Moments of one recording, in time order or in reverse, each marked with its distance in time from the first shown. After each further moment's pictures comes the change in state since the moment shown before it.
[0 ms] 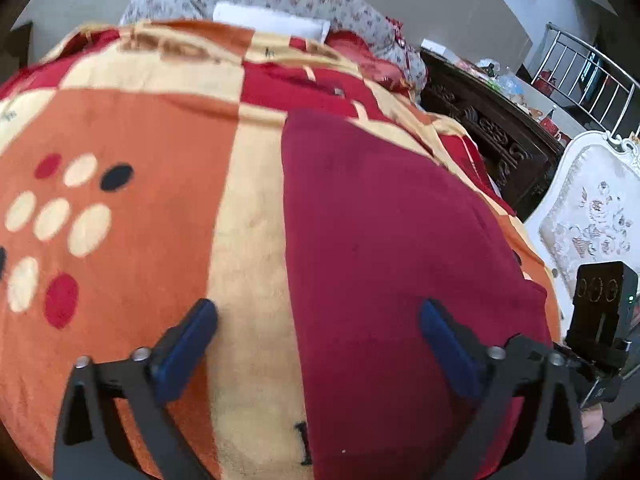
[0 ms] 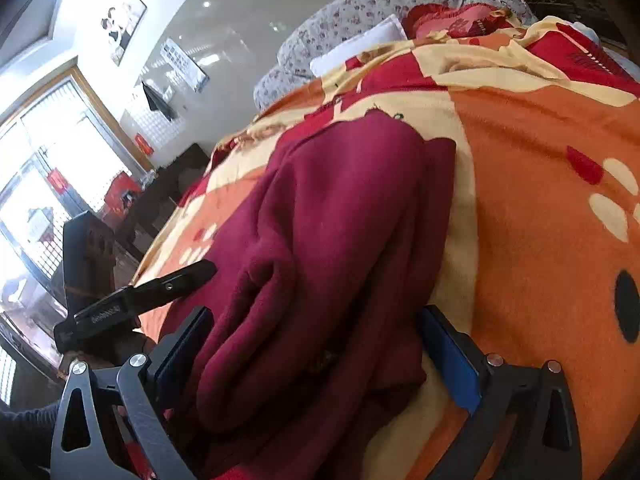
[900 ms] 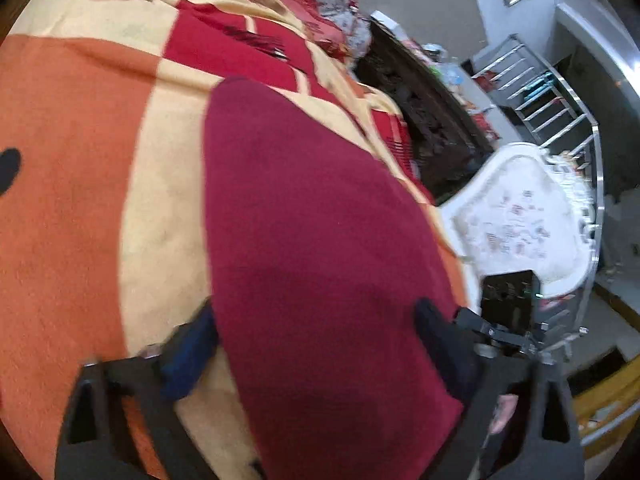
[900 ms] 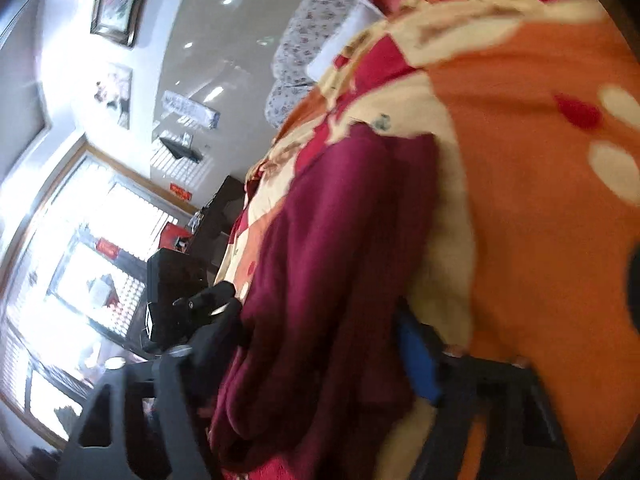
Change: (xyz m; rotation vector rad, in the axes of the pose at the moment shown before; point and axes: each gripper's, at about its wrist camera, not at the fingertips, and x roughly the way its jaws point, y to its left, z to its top) left arm 0.032 0.008 0.035 -0.070 0.175 -0.340; right arm -0.015 -0.049 0.010 0.305 0.000 0.249
